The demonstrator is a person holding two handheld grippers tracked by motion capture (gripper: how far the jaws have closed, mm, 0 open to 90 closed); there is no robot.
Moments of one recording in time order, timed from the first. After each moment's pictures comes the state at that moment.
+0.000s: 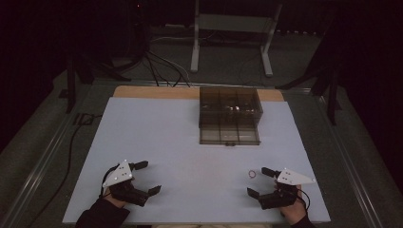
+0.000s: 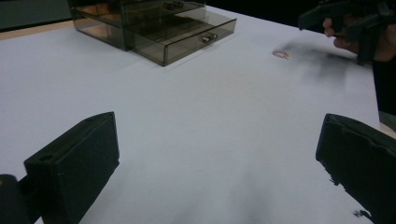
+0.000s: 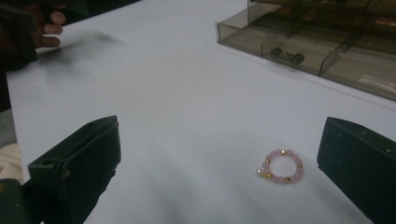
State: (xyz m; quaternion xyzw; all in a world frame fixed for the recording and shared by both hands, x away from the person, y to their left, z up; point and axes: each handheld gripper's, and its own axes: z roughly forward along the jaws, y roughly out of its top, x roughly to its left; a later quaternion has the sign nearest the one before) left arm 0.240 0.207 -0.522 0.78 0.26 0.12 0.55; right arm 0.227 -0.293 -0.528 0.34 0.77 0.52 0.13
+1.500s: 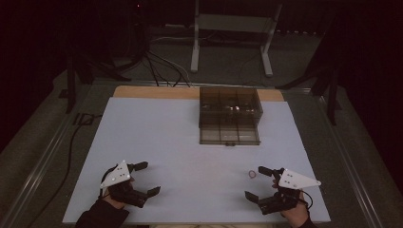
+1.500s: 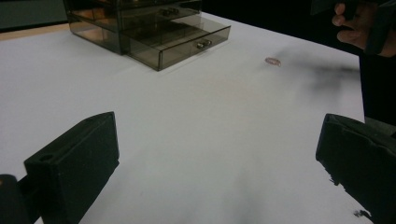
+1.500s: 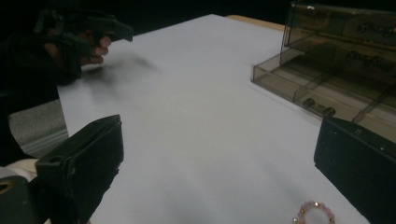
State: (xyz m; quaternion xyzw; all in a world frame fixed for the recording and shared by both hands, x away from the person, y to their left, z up) left arm 0.236 0.208 -0.520 0.78 0.26 0.11 0.56; right arm 0.210 -0.278 -0.487 0.28 0.77 0.55 0.13
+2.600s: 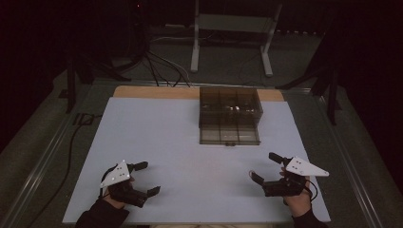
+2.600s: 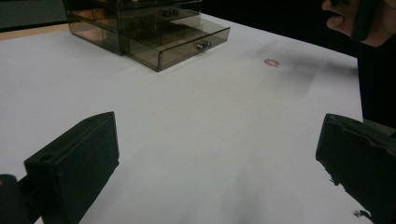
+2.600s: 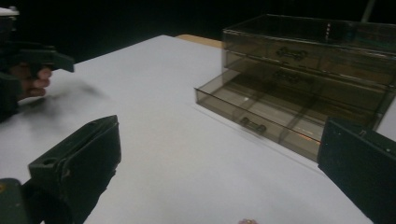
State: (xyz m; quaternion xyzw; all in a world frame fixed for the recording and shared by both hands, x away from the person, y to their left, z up) left arm 0.237 0.209 -0.520 0.77 0.26 0.11 0.56; right arm 0.234 -0.292 -0.473 0.34 0.74 0.55 0.19
